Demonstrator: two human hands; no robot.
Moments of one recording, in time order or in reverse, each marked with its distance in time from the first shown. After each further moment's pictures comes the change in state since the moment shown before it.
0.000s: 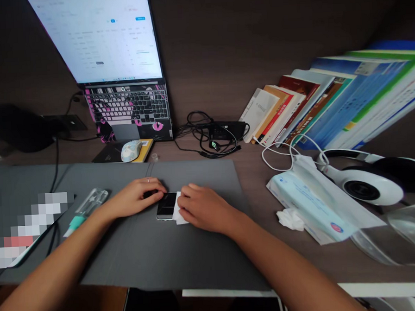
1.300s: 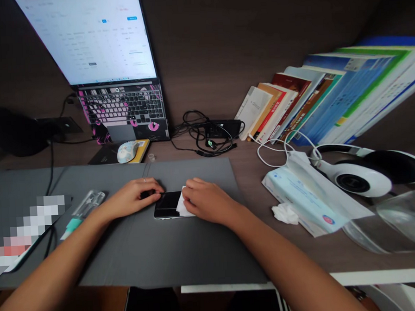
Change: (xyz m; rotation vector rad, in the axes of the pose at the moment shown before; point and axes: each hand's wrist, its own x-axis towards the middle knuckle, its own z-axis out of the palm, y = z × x) left_hand -0.001 -0.004 0.002 0.011 0.001 0.019; right_hand -0.006 0.009 -0.005 0.015 0.020 0.114
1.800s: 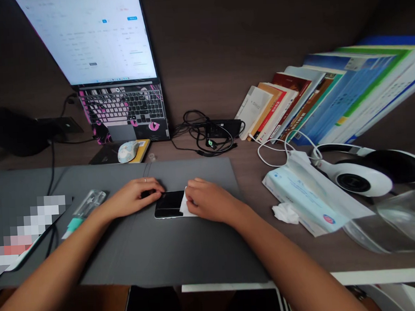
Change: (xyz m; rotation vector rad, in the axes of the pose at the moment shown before) left_hand 0.001 0.004 -0.002 -0.005 -0.004 0.001; right_hand 0.001 0.002 -0.003 0.055 -0.027 -0.006
